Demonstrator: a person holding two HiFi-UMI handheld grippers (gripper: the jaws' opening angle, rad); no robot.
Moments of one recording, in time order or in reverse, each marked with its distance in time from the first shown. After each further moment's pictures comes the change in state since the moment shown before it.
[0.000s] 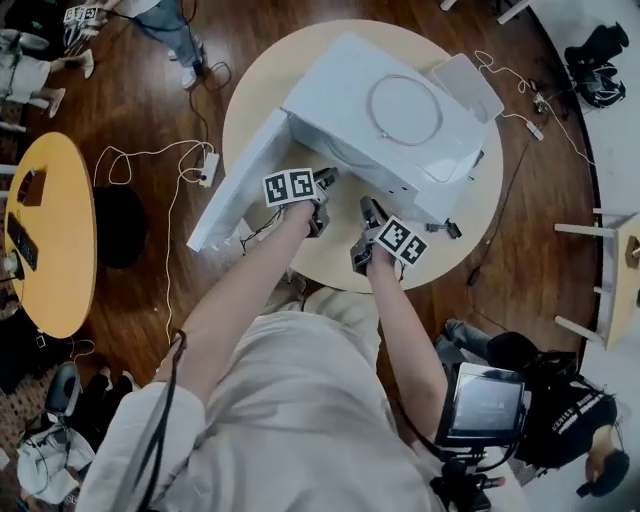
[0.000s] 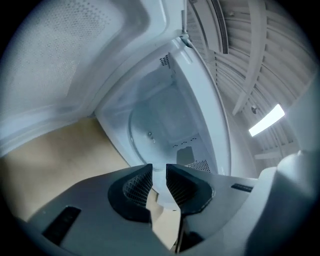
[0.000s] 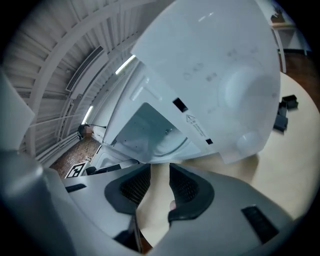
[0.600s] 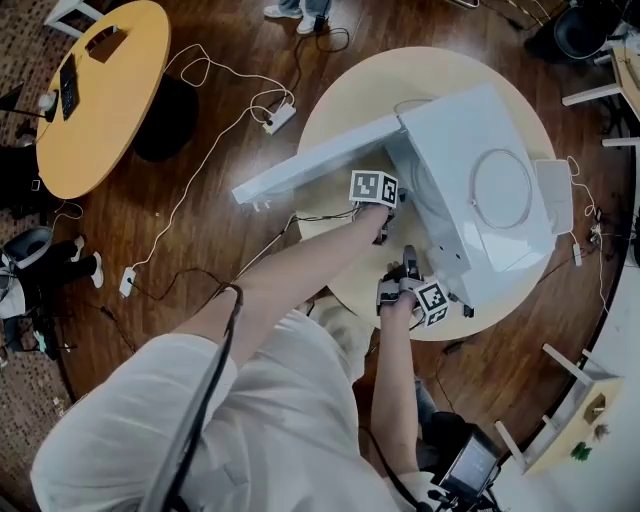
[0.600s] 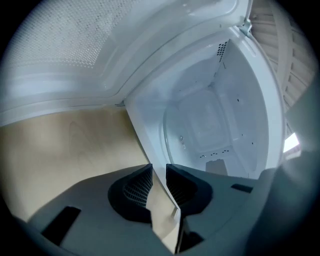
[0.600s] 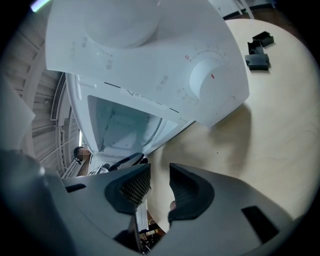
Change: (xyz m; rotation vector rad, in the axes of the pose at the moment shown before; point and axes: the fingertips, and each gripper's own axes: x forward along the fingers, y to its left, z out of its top) left arm 0.038 0.056 0.006 -0.175 -0.054 0.209; right arm 0.010 -0.048 -0.037 0.351 0.080 0.029
